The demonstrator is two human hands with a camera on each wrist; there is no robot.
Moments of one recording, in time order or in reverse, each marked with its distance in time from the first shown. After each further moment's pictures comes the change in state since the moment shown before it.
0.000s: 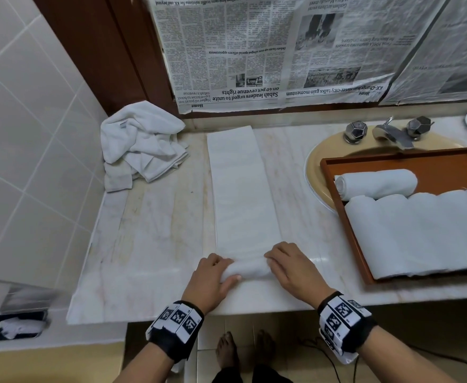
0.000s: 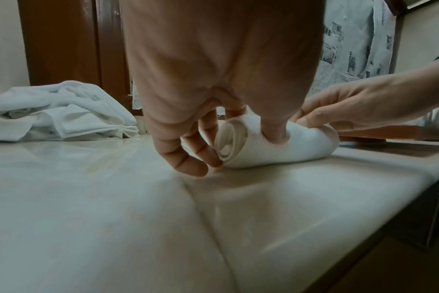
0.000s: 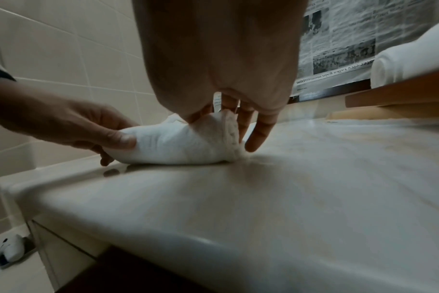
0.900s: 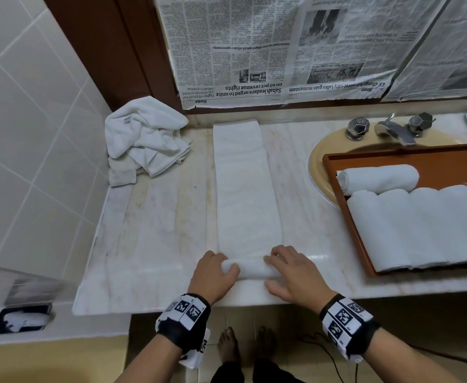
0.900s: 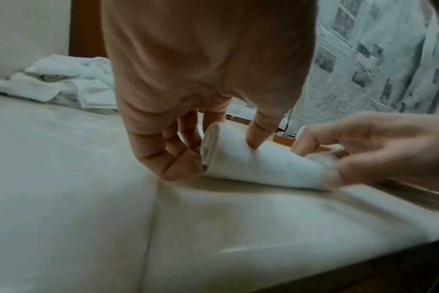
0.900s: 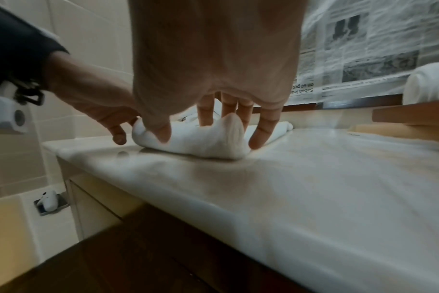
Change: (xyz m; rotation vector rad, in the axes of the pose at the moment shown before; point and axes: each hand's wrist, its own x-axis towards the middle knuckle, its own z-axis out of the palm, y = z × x) left_hand -0.006 0.020 -0.008 -0.146 0.072 -0.262; right_hand -0.018 -0.017 0.007 -0.217 -0.082 -0.054
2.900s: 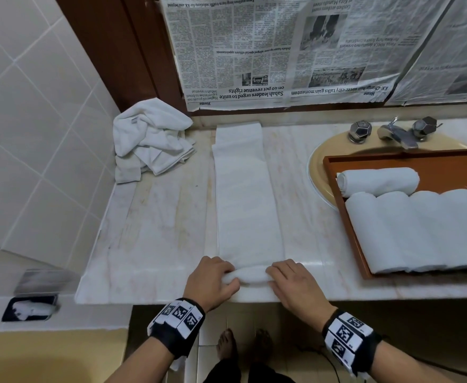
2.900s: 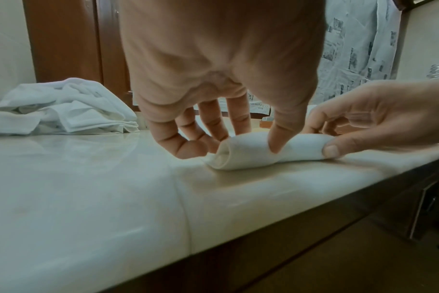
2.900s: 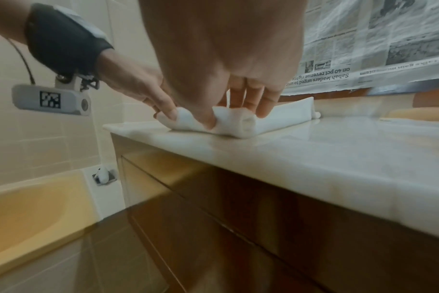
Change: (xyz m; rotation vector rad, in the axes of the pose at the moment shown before) left_hand -0.023 -0.003 0.010 0.225 0.019 0.202; right_hand -0.029 0.006 0.018 -0.126 0.121 -0.123
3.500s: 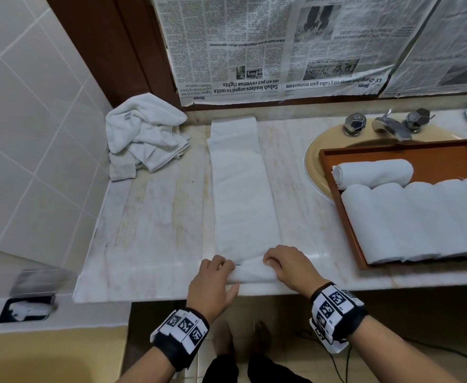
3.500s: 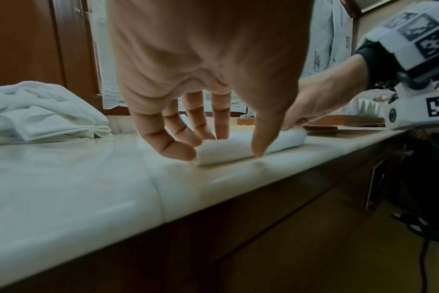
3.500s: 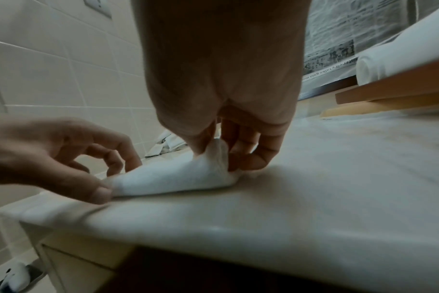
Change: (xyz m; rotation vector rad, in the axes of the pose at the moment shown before) left_hand -0.021 0.005 0.015 0.097 0.037 0.070; right_hand 0.035 0.010 -0.010 0.348 -0.249 0.312
